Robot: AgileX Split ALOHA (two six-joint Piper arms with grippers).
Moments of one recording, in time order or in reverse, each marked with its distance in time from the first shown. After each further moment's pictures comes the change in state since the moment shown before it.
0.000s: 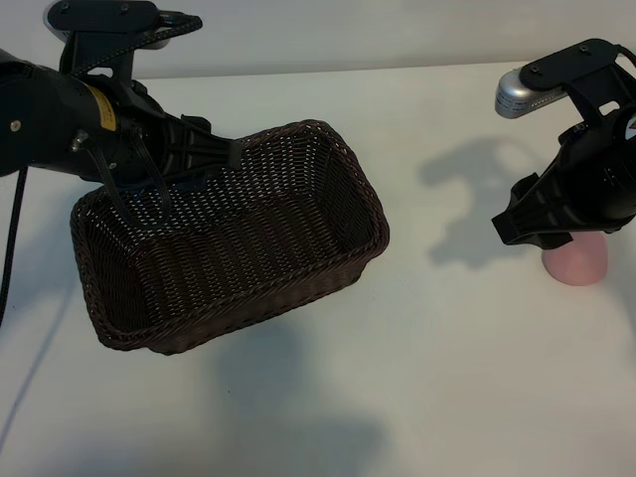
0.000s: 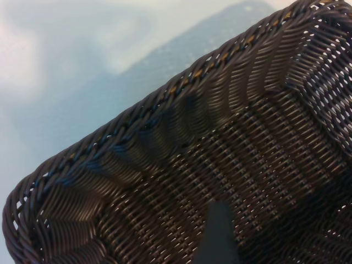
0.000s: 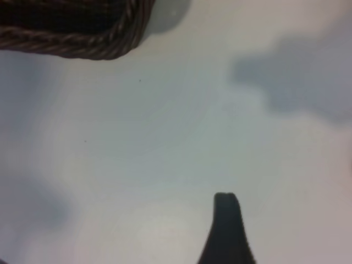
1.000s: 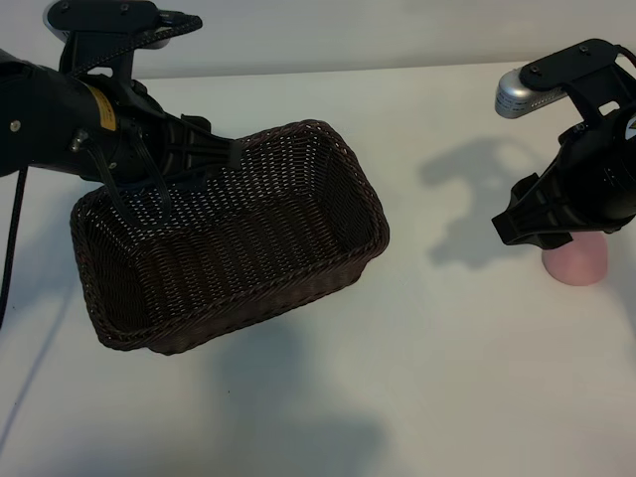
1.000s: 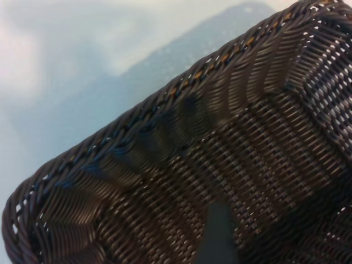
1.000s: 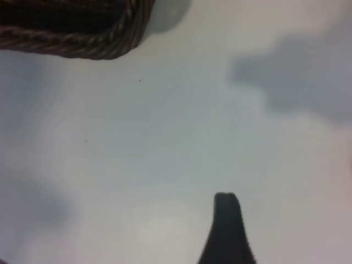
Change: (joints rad) left arm 0.000 0.000 0.000 0.002 -0.014 0.000; right arm 0.000 0.000 0.000 0.000 0.001 0.000
